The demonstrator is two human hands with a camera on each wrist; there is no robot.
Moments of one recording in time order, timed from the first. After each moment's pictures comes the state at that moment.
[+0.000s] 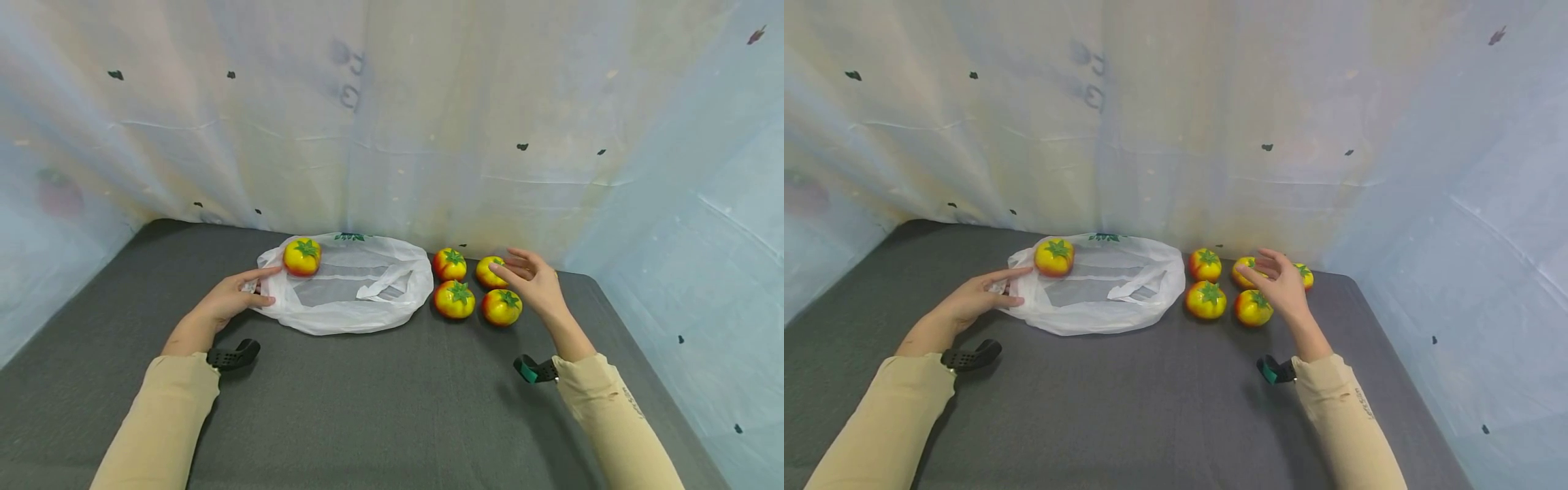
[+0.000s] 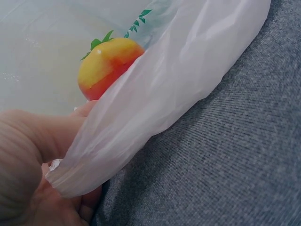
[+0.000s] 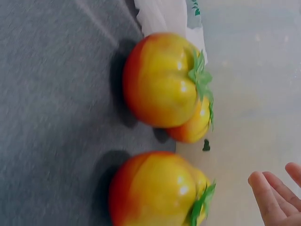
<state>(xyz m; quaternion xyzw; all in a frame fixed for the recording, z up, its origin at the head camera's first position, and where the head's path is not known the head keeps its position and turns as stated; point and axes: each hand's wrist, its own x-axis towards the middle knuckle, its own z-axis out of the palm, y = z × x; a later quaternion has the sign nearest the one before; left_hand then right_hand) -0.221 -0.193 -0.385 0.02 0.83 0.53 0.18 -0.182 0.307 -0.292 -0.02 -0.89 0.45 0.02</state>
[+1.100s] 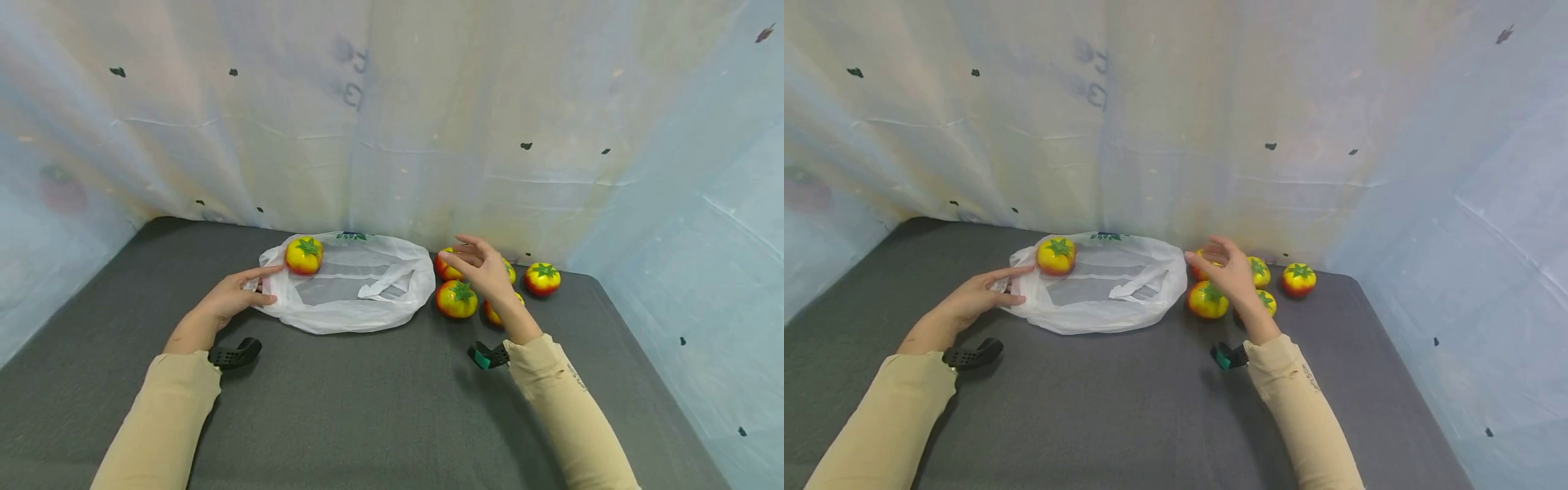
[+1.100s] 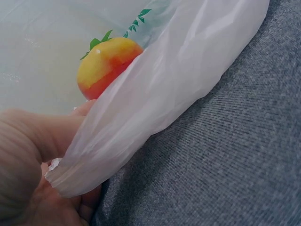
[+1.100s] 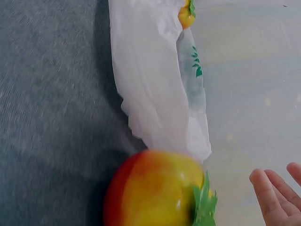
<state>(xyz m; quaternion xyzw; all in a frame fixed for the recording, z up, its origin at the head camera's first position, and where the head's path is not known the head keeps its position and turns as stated) -0.221 -0.190 -0.386 0.01 0.82 0.54 0.18 -0.210 0.234 -0.300 0.03 -0.85 0.52 0.01</state>
